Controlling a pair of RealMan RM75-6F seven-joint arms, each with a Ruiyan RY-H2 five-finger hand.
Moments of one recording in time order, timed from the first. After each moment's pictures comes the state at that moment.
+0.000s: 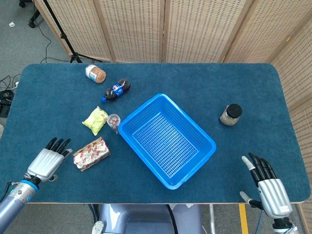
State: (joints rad) left arm -0.47 -1.00 0.11 -1.86 1.30 1.03 0.52; right arm 0.00 -1.13 -0.06 -1.78 -1.75 1.57 -0.06
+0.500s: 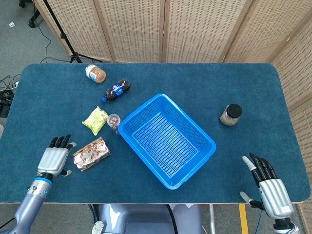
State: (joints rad) left arm -0.46 -1.22 -0.01 -1.91 0.94 1.14 0.63; right arm 0.00 -1.12 -0.06 -1.78 -1.76 1.57 -0.02
